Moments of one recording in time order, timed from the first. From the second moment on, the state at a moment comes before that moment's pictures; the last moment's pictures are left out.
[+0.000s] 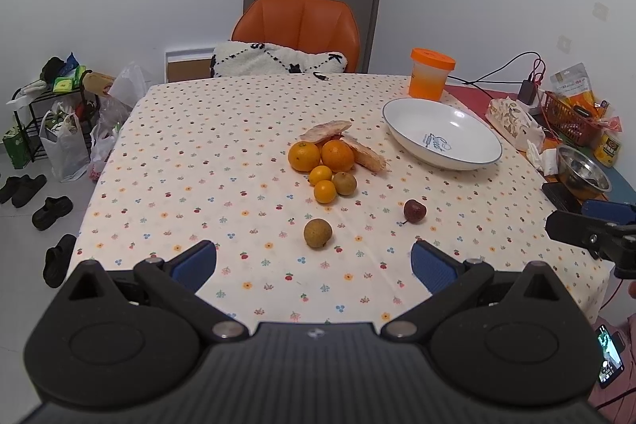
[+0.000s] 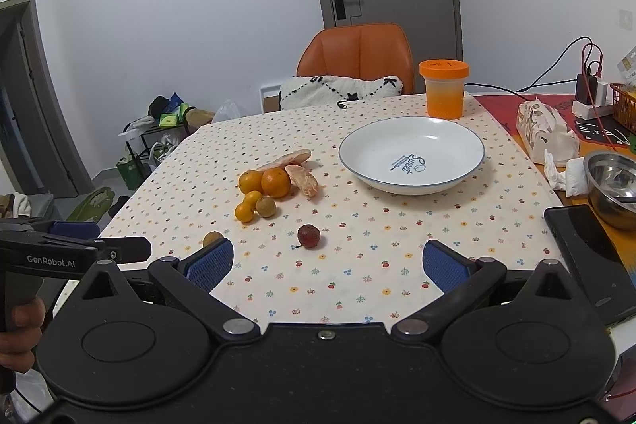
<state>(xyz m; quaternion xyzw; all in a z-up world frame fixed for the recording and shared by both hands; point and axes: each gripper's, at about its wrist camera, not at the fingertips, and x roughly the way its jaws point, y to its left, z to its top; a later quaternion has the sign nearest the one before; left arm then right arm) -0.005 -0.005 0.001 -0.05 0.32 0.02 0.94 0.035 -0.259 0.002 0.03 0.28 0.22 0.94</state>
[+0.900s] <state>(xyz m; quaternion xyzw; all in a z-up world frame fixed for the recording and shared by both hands) -0.004 -0.008 0.000 -0.05 0.32 0.01 0.94 0.033 -0.255 0.002 0.01 0.28 0.22 0.93</state>
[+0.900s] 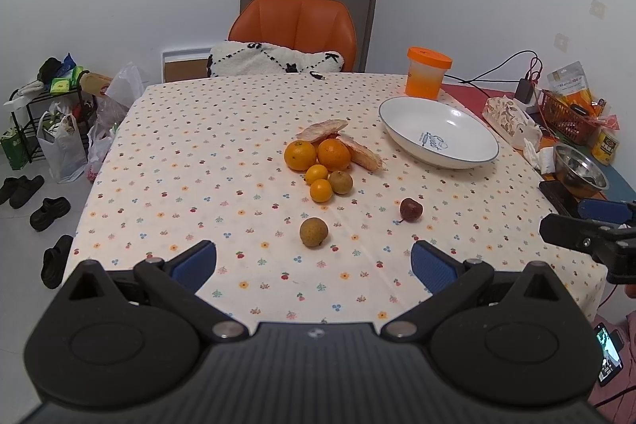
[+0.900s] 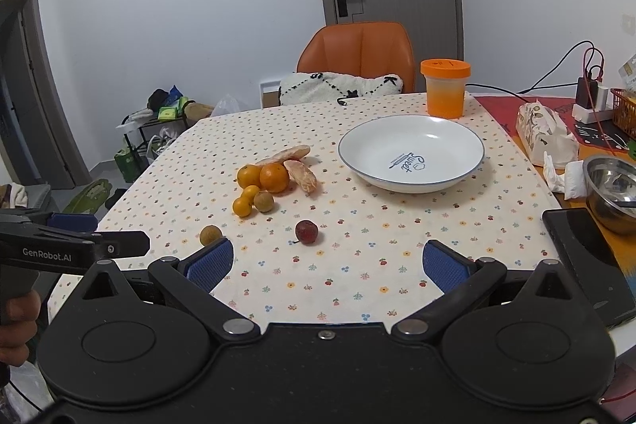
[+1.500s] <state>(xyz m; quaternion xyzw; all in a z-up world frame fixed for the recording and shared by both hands) -0.005 -0.005 -0.001 -0.06 0.31 -0.01 0.95 0.036 -0.254 -0.004 0.01 0.28 0.22 0.93</state>
